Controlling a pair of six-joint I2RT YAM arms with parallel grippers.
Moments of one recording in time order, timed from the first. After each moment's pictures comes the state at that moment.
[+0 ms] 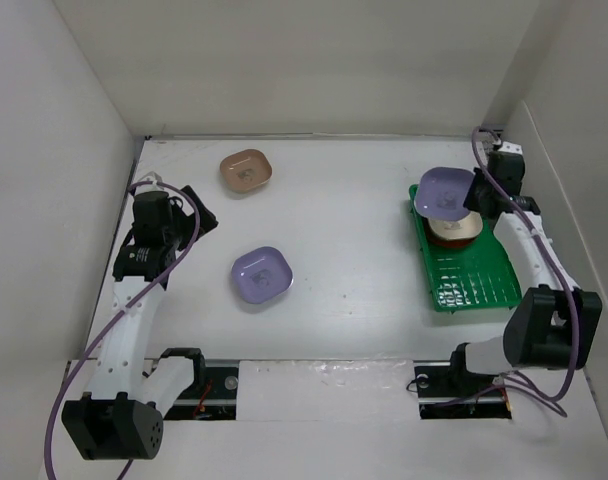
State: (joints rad) left arm -0.01 0.94 0.92 -0.59 -0.05 -0.56; right arm -0.08 1.39 1.13 -0.38 0.17 0.17
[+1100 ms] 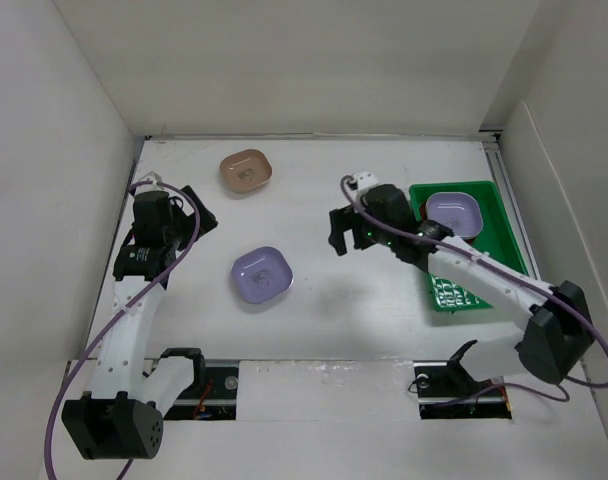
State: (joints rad) left arm -0.01 0.95 0.92 -0.59 -0.05 -0.56; right arm 0.65 1.34 1.06 -0.31 0.05 0.21
